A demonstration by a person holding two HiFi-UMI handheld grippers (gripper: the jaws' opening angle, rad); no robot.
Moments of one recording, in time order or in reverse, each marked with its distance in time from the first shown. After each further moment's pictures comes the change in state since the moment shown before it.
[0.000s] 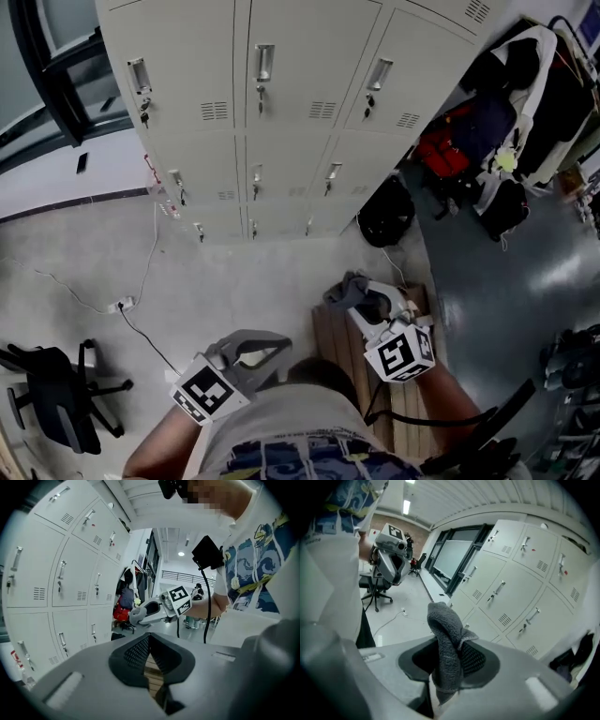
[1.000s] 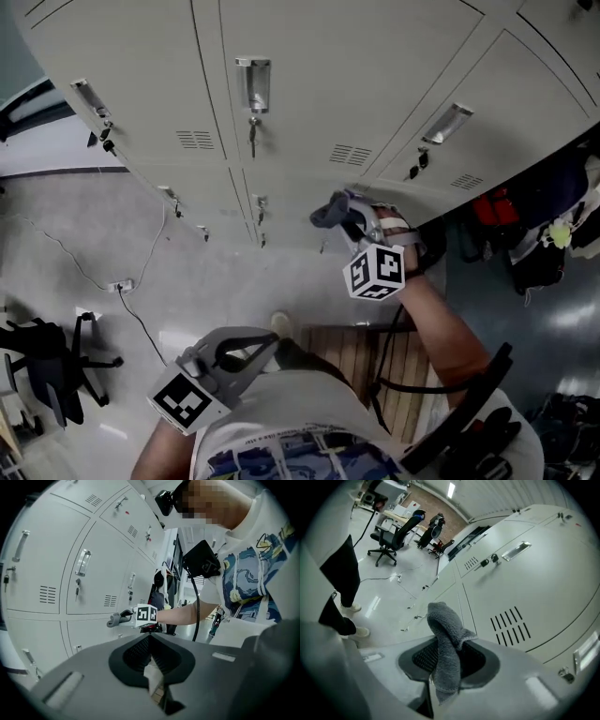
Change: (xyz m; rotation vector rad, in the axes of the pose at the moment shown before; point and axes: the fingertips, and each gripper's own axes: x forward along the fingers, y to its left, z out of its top) left arm 0.099 0.206 0.079 -0.123 -0.039 0.257; right arm 0.311 -0.250 -0.042 -0.486 0.005 0.024
